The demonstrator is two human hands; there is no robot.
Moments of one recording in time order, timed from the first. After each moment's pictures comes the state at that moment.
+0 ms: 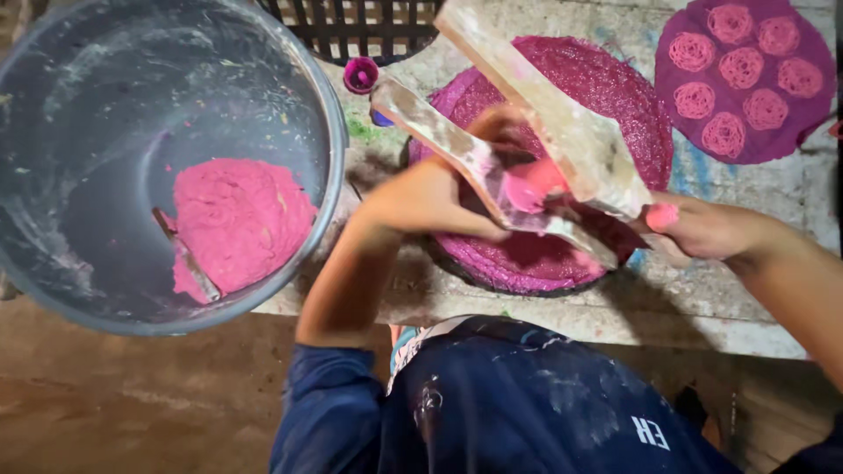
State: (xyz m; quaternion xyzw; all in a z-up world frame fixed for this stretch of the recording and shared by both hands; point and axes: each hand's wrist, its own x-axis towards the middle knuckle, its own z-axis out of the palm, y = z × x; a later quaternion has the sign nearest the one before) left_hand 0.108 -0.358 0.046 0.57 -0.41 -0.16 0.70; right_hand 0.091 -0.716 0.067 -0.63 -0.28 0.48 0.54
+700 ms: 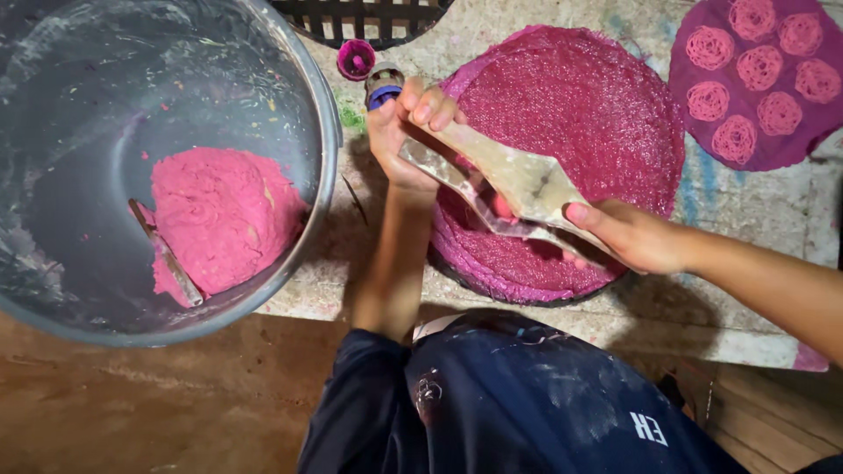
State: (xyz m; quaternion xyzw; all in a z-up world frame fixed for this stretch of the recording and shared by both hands) left_hand 0.171 -0.389 -0.076 -0.01 -0.22 -0.03 0.98; right_hand 0.099 -0.681 0.017 -0.79 -0.04 0.48 0.38
